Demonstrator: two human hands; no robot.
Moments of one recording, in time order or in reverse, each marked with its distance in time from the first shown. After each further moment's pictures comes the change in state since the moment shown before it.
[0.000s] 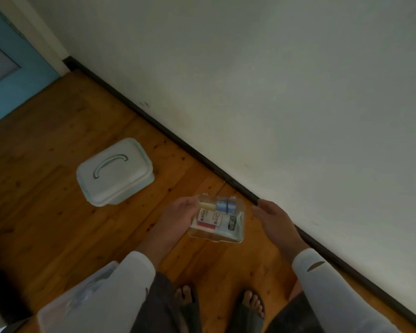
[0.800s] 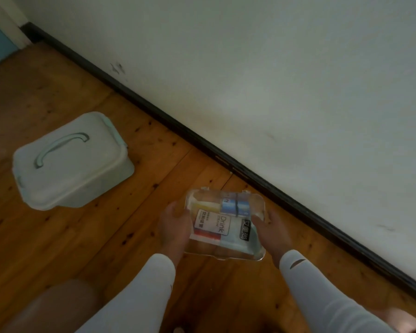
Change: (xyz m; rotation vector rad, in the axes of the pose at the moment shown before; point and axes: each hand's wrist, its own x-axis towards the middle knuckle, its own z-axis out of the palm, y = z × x) left_hand 0.214 -0.185 0.065 -0.141 0.398 -0.129; right_hand 0.203 0.187 0.109 0.089 0.132 0.079
